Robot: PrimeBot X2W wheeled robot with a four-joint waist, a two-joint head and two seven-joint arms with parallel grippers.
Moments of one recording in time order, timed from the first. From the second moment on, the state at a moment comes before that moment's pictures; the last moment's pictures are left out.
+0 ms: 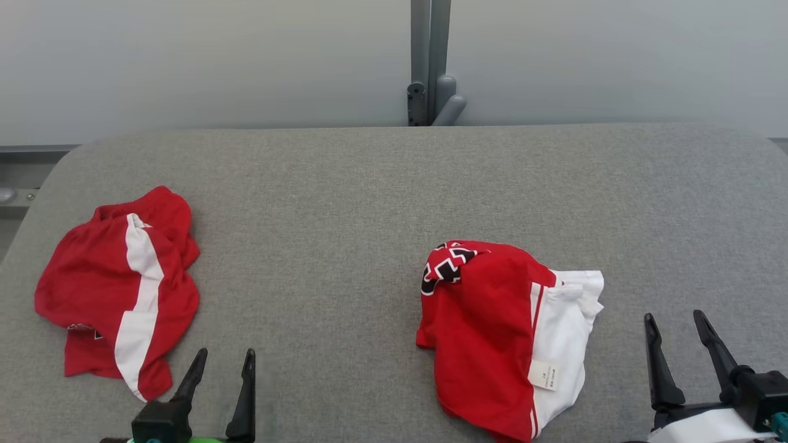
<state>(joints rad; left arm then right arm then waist) 0.02 0.29 -0.38 0.21 -0.44 0.13 -0.26 0.15 -0.09 -0.09 0.04 0.12 0.13 -0.26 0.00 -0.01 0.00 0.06</state>
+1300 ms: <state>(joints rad) -0.02 0.05 -0.40 0.15 -0.22 -0.12 -0.16 0.14 -0.10 -0.12 0.04 0.08 0.13 -0.26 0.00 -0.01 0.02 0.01</state>
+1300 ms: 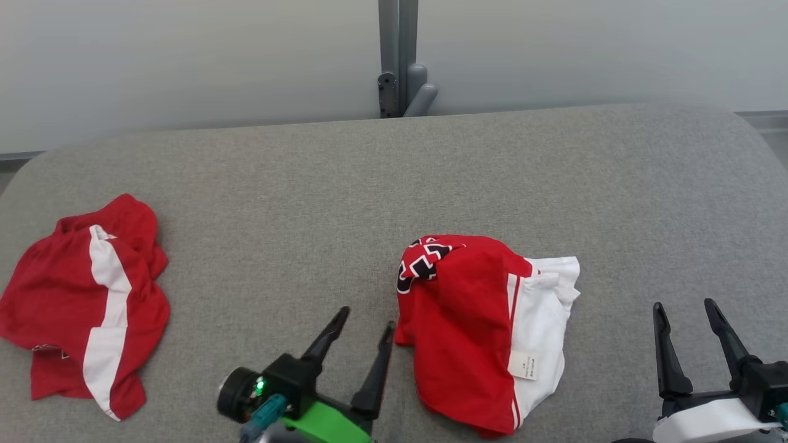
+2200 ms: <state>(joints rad) -0.22 0.06 -0.81 0.50 -0.32 0.03 0.13 0.10 -0.08 -0.12 0.06 0.11 0.13 -0.26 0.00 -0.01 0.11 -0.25</state>
